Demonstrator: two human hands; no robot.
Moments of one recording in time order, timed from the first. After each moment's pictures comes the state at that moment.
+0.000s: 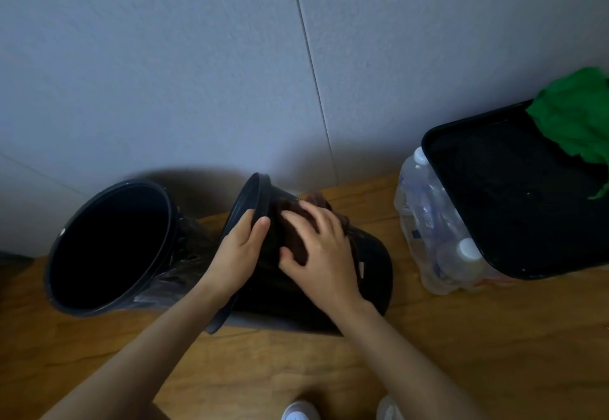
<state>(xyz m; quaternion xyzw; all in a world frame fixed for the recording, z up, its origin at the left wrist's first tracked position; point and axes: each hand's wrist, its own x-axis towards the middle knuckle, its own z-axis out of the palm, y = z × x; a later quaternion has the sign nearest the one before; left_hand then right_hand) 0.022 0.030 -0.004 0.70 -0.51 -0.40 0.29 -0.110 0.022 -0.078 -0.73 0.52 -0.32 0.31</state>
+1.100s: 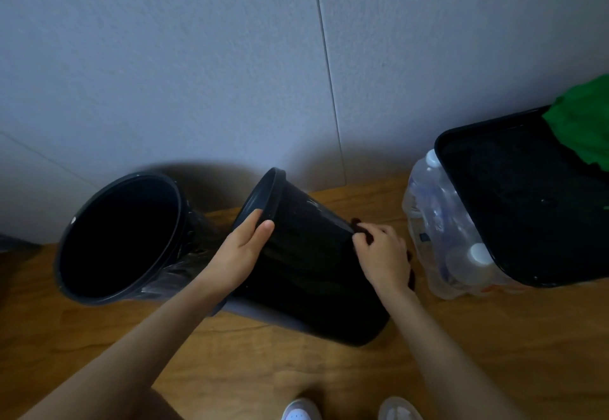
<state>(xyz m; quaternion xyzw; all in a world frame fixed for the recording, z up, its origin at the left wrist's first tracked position) 0.033 0.037 -0.001 0.68 -0.54 -0.42 0.26 -0.160 -0.005 -0.117 -0.56 0.69 -0.20 0.40</state>
